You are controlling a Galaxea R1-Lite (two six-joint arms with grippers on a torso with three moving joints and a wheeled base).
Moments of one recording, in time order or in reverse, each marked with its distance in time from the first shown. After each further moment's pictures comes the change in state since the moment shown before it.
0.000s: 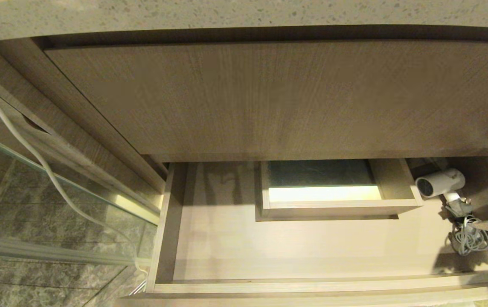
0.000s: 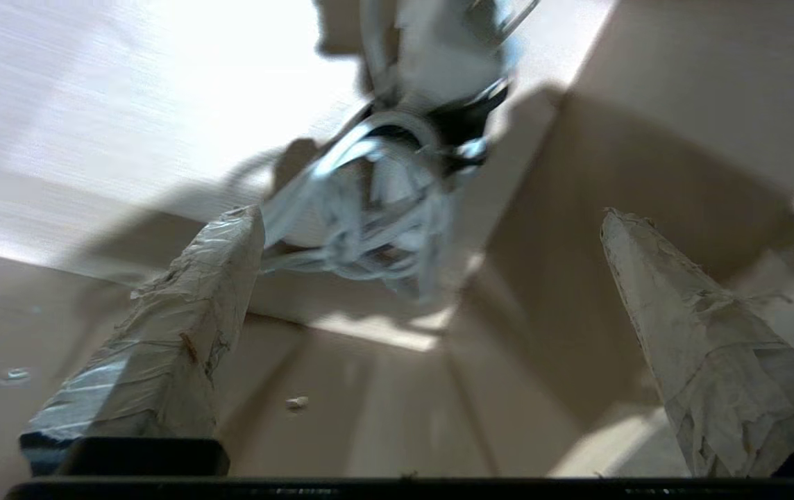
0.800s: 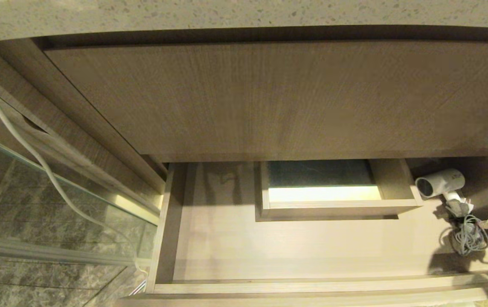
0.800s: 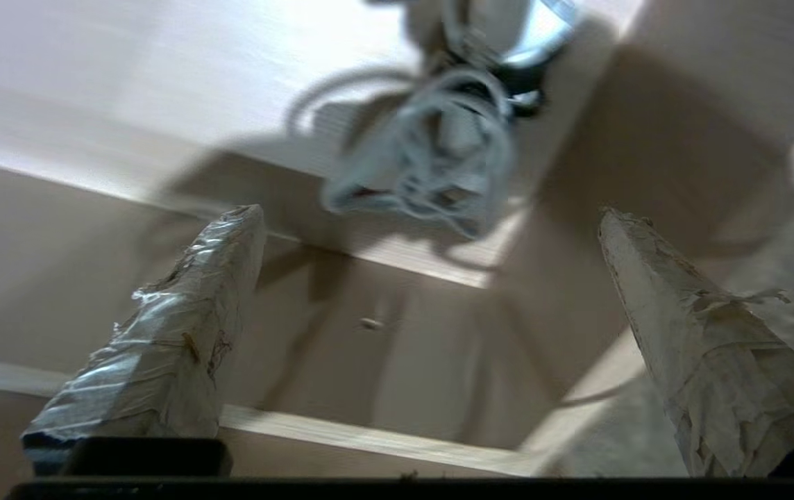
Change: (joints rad) left arm 0.000 0.000 0.000 0.000 0.000 0.000; right arm 0.014 -0.102 -0.040 0.260 -0.023 -0.013
